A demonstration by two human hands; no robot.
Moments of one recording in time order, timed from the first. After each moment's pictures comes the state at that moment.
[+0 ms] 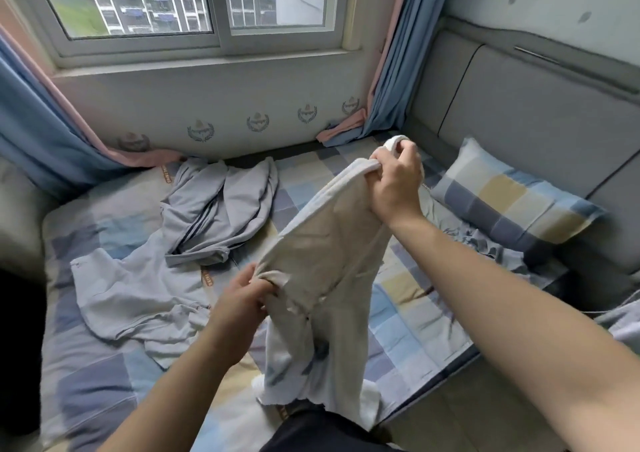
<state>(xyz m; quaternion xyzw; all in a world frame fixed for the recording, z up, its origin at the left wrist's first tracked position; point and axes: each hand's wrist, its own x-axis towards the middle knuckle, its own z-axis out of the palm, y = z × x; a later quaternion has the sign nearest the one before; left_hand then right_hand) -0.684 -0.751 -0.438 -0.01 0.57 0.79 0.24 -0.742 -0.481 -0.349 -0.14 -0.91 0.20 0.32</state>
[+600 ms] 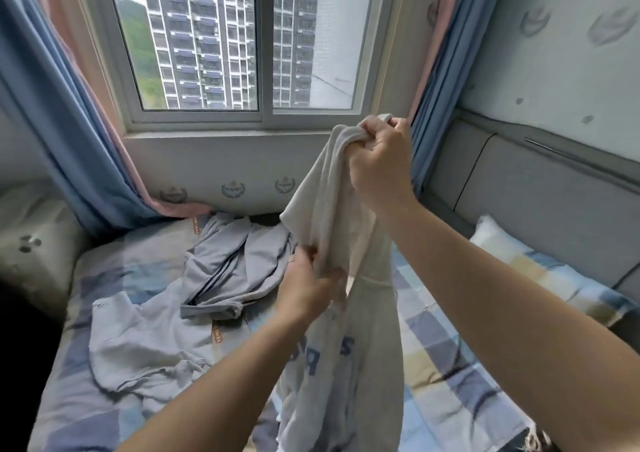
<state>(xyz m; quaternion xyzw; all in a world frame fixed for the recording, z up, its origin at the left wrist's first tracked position) -0.751 -0.681 -0.367 0.06 0.84 0.54 0.01 -0.766 -0.573 -0.188 -0.02 -0.83 0.40 0.39</state>
